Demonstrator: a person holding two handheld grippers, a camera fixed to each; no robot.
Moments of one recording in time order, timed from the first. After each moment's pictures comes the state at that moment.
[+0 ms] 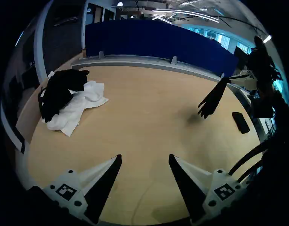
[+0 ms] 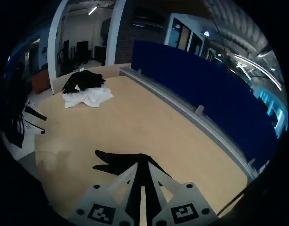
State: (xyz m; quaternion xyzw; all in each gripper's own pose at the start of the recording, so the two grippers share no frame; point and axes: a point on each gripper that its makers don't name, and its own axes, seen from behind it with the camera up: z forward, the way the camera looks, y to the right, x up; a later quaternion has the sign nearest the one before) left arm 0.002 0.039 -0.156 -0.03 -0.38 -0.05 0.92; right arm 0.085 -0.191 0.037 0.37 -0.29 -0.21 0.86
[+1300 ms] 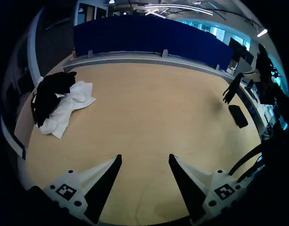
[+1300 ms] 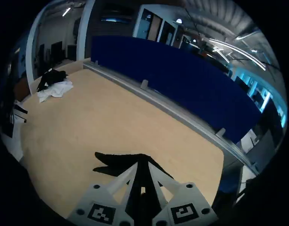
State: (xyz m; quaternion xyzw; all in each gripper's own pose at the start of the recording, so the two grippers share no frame) left arm 0.001 0.080 -0.149 -0.06 -0.41 -0.03 0.91; right arm 0.099 0.067 0.094 0.25 -0.33 -0.20 0.89
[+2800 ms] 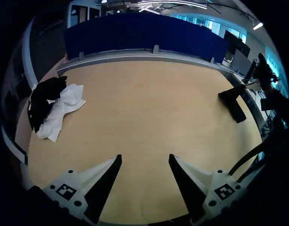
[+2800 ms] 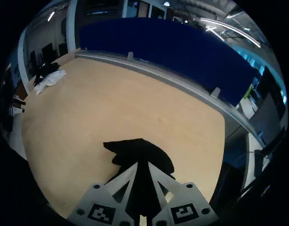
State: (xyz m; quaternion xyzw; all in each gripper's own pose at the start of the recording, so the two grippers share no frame) left arm 0.003 0.120 -0.148 -0.07 -0.42 0.00 0.90; right arm 0.025 0.179 0.043 0.23 -0.41 -0.16 0.87
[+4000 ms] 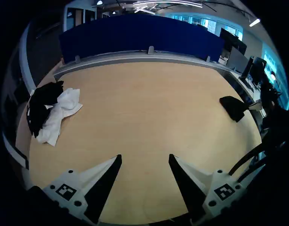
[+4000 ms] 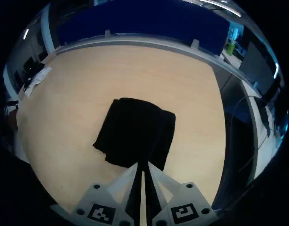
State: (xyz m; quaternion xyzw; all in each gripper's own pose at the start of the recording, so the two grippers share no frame) left arm 0.014 0.128 -0.148 -0.09 -0.42 0.01 0.90; right arm -0.048 0.249 -0.072 0.14 -0.50 -0.08 0.85
